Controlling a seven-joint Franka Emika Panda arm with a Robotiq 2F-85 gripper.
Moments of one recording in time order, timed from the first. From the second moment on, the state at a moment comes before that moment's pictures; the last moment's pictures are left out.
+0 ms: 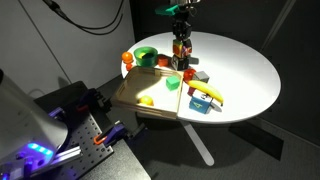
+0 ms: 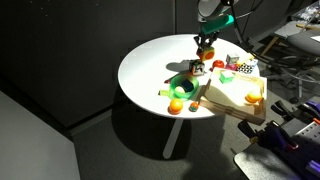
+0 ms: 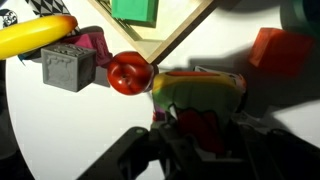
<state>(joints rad) 0.17 0.60 -0.07 -1.66 -0.19 2.22 0.43</state>
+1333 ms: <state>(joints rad) 0.18 0.65 -0.07 -1.62 -0.18 2.20 0.43</state>
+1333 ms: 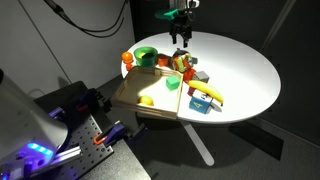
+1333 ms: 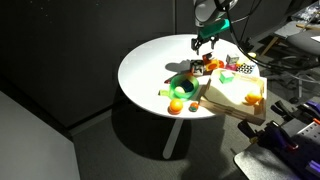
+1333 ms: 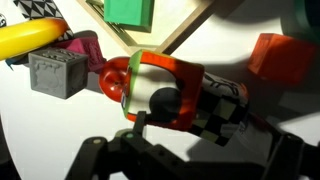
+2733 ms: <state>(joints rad) 0.15 0.34 0.01 -1.94 -0.12 2.21 0.22</state>
